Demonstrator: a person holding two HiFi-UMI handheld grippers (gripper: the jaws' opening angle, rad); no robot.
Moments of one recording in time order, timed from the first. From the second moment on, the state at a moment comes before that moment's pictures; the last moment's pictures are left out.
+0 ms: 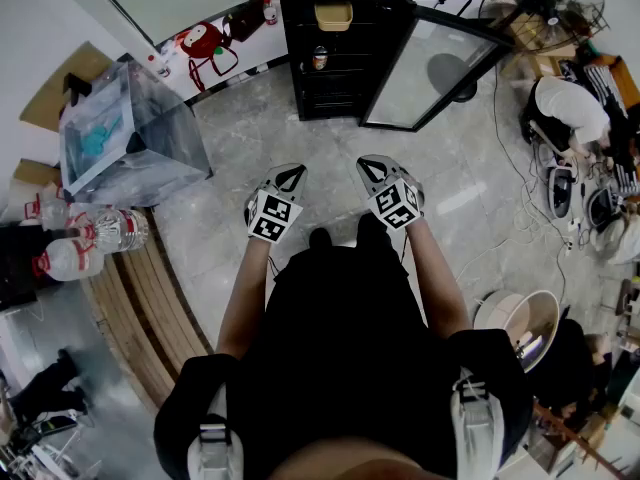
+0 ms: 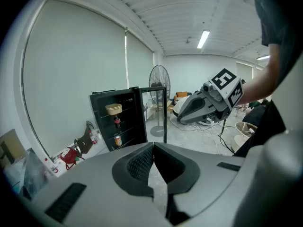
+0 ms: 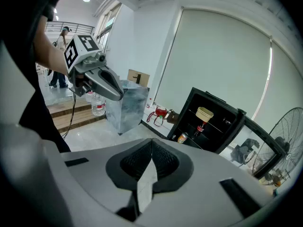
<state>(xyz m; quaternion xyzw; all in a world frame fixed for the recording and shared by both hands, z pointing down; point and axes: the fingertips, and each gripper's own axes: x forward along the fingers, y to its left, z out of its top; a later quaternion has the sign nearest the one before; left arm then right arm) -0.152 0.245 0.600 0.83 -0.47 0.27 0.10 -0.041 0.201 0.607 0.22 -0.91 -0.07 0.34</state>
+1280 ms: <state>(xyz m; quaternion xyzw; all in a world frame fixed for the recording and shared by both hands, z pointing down) -0.147 0.238 0.610 0.82 -0.48 0.29 0.12 -0.041 0.192 0.623 0.22 -0.92 -0.05 0.33</state>
